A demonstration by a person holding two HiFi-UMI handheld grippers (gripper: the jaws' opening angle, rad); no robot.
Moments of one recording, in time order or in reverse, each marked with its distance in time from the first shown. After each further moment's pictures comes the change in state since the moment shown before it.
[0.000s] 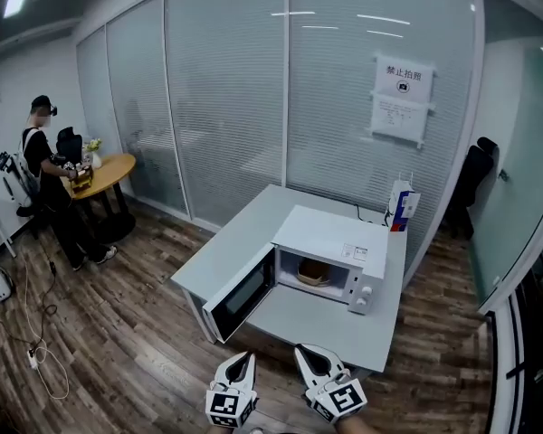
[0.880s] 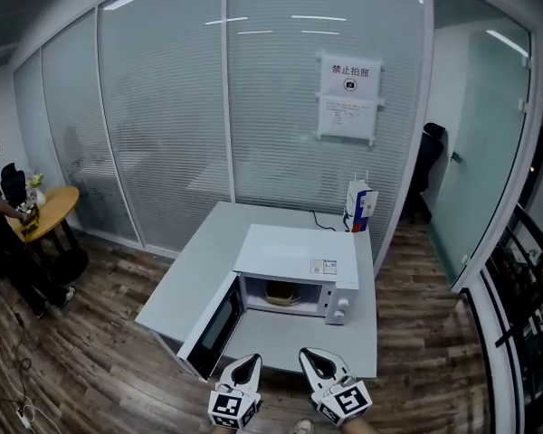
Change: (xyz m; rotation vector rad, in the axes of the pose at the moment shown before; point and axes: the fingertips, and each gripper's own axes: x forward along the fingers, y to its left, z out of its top) left arm 0.117 -0.008 0.003 -0.014 -0.029 -0.326; right arm 0.022 -0.084 -0.010 -0.049 0.029 -0.248
